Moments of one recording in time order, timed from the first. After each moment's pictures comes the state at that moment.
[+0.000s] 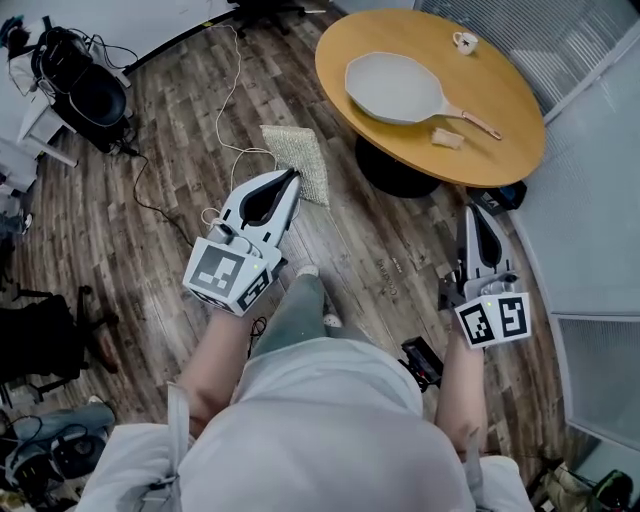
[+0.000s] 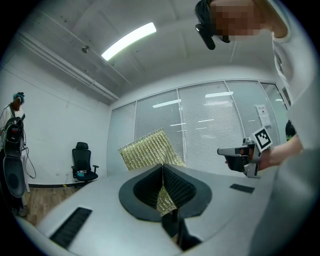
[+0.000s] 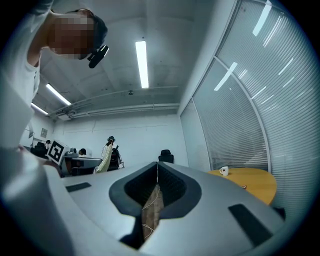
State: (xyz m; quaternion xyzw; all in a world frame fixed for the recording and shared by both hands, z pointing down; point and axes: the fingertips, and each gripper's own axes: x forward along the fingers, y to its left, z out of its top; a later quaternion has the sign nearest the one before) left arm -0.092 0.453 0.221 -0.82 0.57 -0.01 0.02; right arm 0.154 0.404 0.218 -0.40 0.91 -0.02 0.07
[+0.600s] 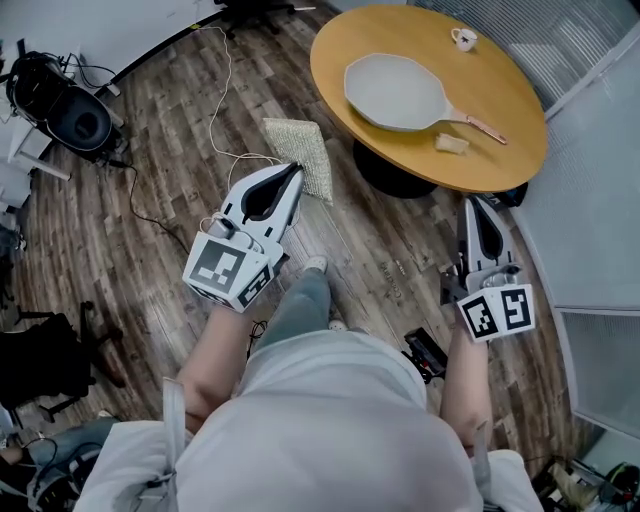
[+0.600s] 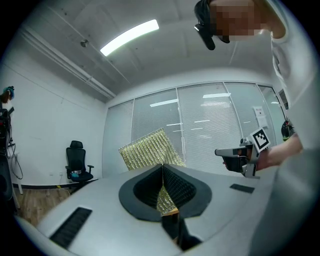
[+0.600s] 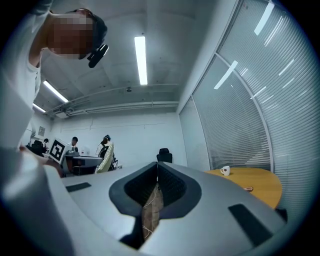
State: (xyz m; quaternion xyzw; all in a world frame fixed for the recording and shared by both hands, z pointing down) left arm -0.124 0.396 0.224 -0.84 0.54 -0.01 0.01; right arm 0.115 0.355 0.223 -0.41 0.91 -0.03 0.06
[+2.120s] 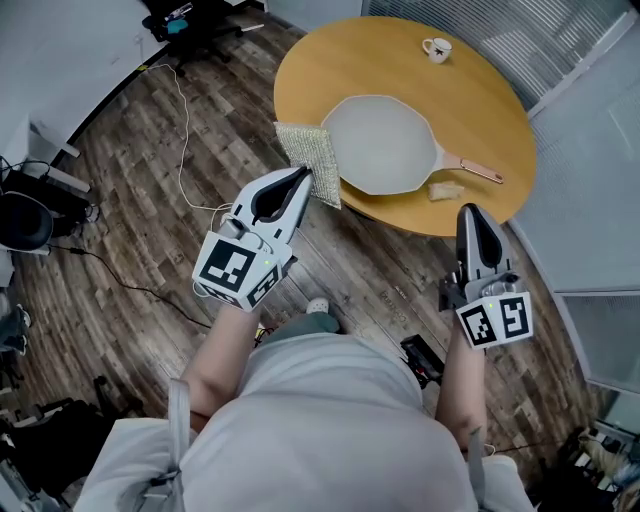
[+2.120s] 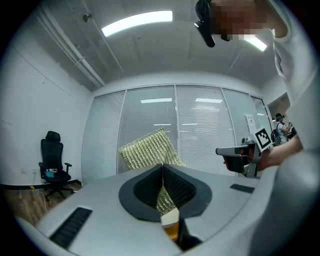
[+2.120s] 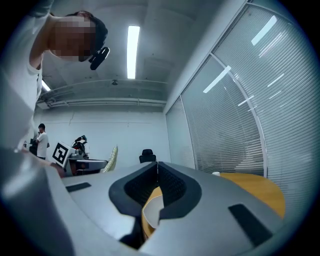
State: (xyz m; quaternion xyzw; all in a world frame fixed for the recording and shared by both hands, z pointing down) left arm -0.174 0.163 0.226 -0.89 0.45 0.00 0.00; right arm 0.058 0.181 0.212 -0.50 0.86 -0.02 0.06
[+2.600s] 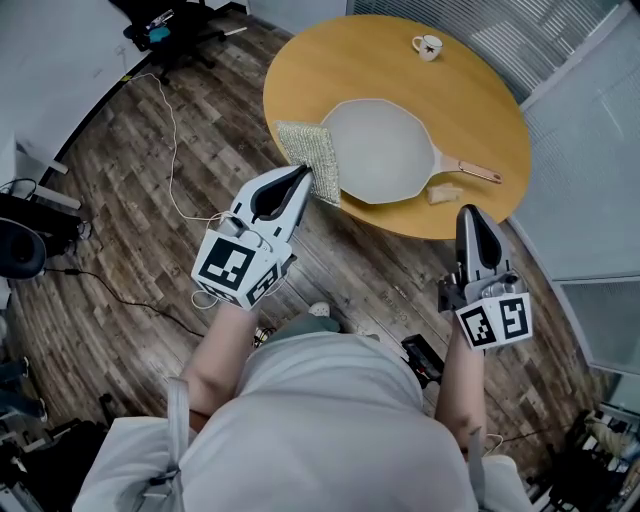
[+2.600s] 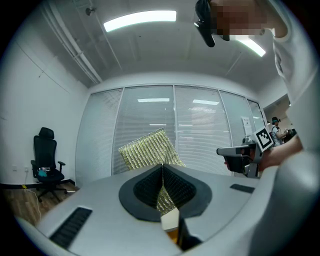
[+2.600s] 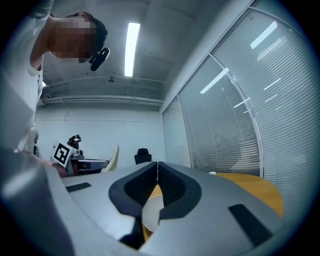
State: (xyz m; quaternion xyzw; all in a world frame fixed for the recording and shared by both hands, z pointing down) left arm -0.184 0.122 0.230 -0.91 0.42 0.01 -0.01; right arm 0.045 0.159 0.213 -0.52 0.85 -0.02 0.05
